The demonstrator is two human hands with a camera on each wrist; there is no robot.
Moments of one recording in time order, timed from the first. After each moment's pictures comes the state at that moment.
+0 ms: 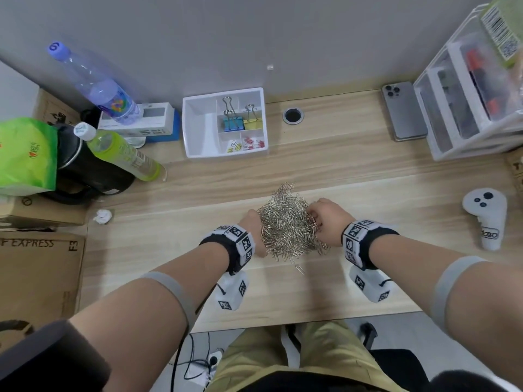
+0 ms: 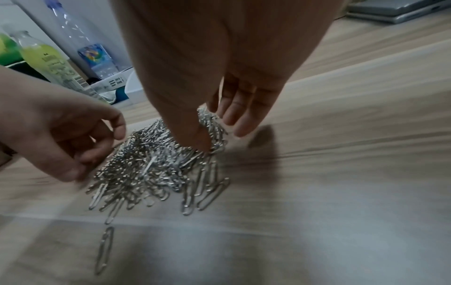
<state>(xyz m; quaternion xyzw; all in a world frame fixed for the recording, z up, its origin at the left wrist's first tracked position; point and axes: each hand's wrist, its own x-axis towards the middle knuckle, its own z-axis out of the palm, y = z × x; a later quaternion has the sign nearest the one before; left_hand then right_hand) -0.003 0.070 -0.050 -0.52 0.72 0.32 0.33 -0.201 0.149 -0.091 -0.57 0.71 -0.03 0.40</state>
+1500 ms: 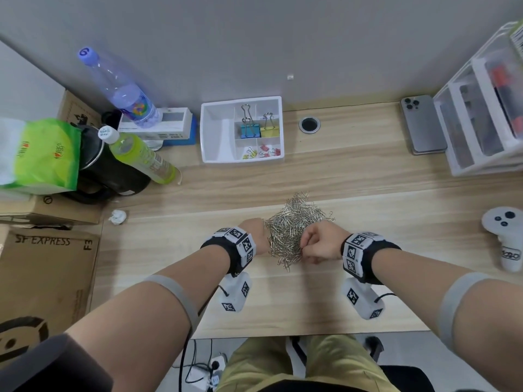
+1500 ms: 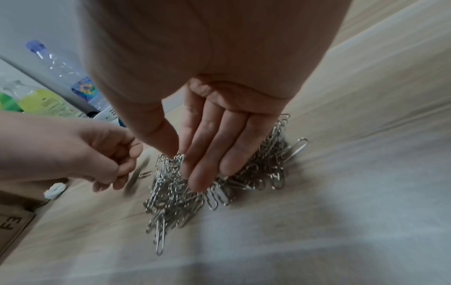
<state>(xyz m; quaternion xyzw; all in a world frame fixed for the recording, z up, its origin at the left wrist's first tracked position) 0.018 0.044 -0.065 -0.52 0.72 0.33 0.30 -0.161 0.140 -0.078 -0.41 0.67 -0.10 0.61</state>
